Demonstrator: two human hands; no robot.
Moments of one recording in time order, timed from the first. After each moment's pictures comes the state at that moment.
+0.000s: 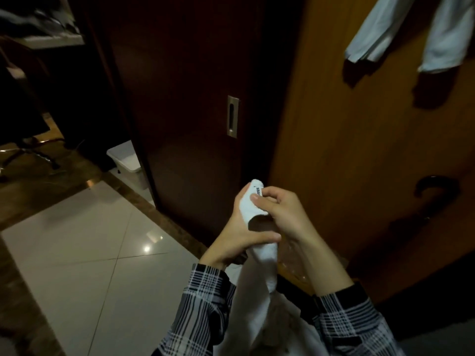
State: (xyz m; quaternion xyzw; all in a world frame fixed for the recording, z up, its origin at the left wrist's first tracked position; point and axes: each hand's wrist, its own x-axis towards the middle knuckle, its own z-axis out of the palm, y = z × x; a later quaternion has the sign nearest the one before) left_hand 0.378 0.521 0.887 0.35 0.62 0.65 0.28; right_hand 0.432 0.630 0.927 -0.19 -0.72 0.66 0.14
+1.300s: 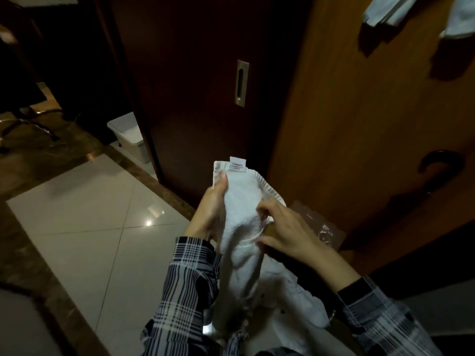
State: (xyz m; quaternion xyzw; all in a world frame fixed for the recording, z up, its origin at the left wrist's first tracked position) left_hand 0.372 0.475 0.875 0.09 0.56 0.75 0.33; right_hand 0.485 0.620 0.841 0.07 -0.97 0.20 0.14
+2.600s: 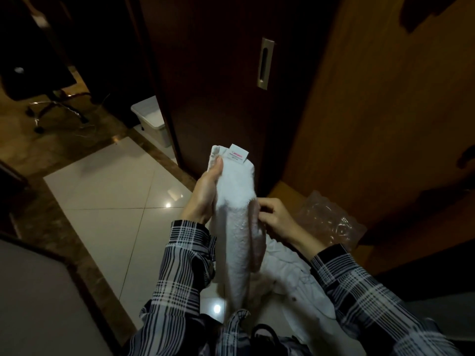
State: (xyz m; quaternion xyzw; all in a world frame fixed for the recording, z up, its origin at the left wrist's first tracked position) left_hand 0.360 0.442 0.872 0.04 0.53 0.79 0.31; right_hand 0.431 0.596 0.773 -0.03 -0.79 0.61 0.03
